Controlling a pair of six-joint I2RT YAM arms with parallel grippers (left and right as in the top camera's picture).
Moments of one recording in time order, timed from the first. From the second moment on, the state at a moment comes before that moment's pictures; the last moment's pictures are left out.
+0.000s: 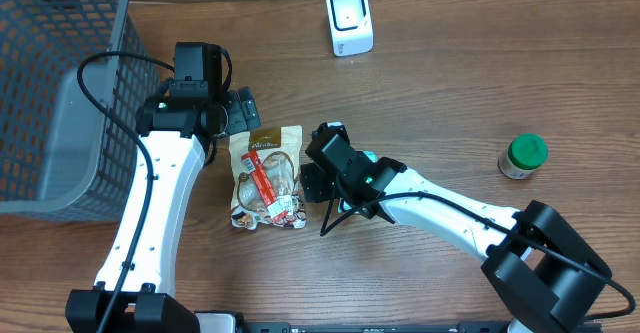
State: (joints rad) left arm -0.05 1.52 1.35 -0.92 -0.18 -0.34; right arm 0.86 1.84 1.17 -0.31 -0.03 0.63
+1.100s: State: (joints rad) left arm -0.05 1.52 1.35 -0.92 -0.18 -0.34; right arm 0.87 1.84 1.17 -0.27 -0.02 0.64
